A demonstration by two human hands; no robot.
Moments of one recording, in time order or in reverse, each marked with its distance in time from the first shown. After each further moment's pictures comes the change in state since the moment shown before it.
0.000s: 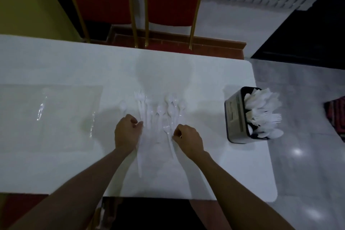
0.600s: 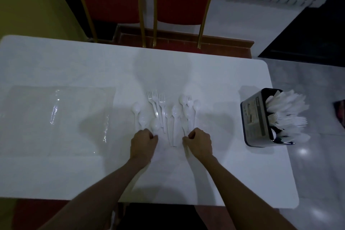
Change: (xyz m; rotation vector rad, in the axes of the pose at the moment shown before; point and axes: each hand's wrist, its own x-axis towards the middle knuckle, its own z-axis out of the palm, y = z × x) left_hand -0.010 -0.019 0.002 0.095 -0.193 -0.048; right_hand 0.017 -0.016 0.035 0.235 0.065 0.336
